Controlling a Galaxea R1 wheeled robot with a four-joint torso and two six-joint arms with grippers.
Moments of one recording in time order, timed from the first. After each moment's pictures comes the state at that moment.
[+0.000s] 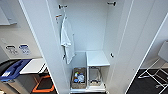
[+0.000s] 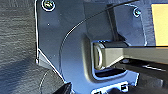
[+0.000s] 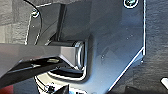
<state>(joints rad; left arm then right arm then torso) 1.46 2.98 -2.77 1.66 -0.18 -1.55 -1.58 2.97 -2.66 -0.29 0.16 0.24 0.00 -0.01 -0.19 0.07</state>
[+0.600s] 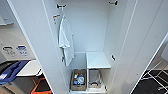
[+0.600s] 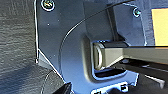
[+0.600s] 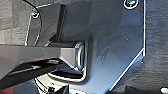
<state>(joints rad) 1.46 2.98 -2.77 1.66 -0.18 -1.55 -1.57 2.97 -2.67 -0.29 0.16 0.24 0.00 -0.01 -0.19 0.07</state>
